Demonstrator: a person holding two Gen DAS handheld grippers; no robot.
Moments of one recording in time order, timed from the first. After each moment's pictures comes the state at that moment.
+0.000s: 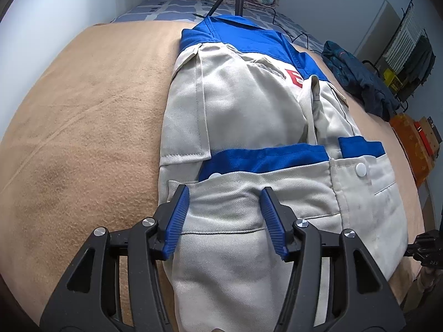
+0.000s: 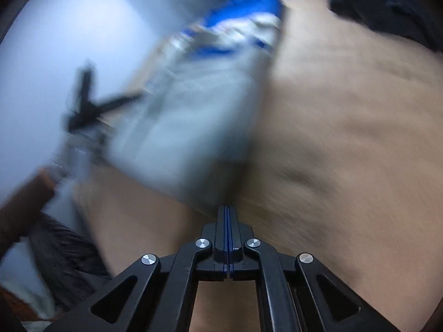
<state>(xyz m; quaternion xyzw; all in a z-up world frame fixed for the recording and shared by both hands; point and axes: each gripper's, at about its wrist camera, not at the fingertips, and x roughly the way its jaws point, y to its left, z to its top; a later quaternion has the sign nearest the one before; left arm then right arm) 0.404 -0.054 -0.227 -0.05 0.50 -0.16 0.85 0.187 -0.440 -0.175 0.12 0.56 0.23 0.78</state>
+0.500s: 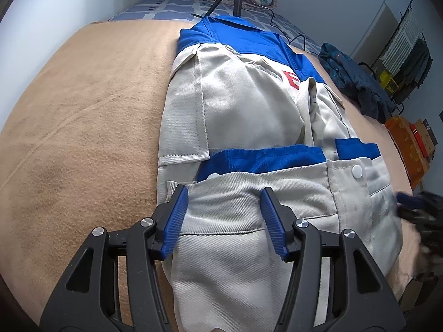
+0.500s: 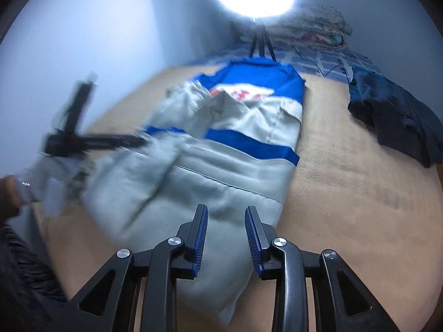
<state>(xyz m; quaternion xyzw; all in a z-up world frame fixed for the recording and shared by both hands) 0.405 -0.051 -0.227 -0.06 0.50 -0.17 0.85 0.254 -0.365 -0.147 -0.04 0.48 0.16 0.86</state>
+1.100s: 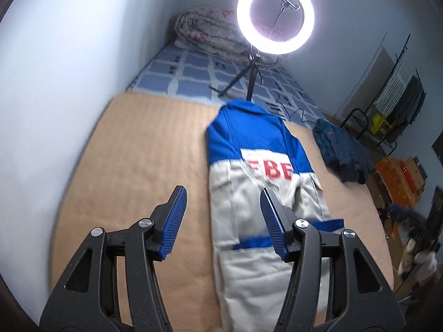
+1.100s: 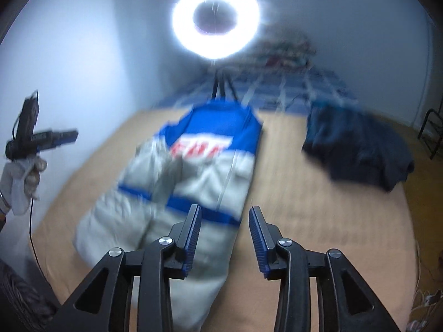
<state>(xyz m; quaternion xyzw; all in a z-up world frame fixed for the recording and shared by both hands) 0.441 0.039 -0.073 -0.10 0.41 -0.16 0.89 0.280 -0.419 -0.026 0.02 0.38 0.12 0.92</state>
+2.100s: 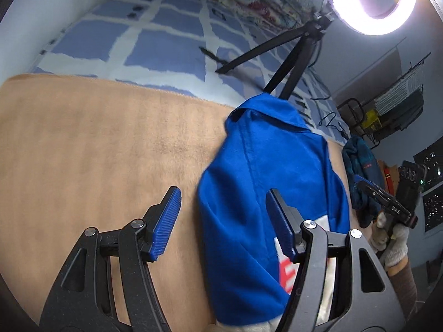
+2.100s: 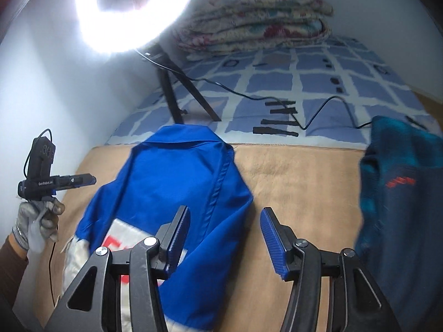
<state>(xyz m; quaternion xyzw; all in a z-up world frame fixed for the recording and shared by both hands) 0.739 -0.025 -0.236 -0.17 0.53 -0.23 0.80 0.609 -0.430 -0.160 0.10 0.47 0.16 0.86</state>
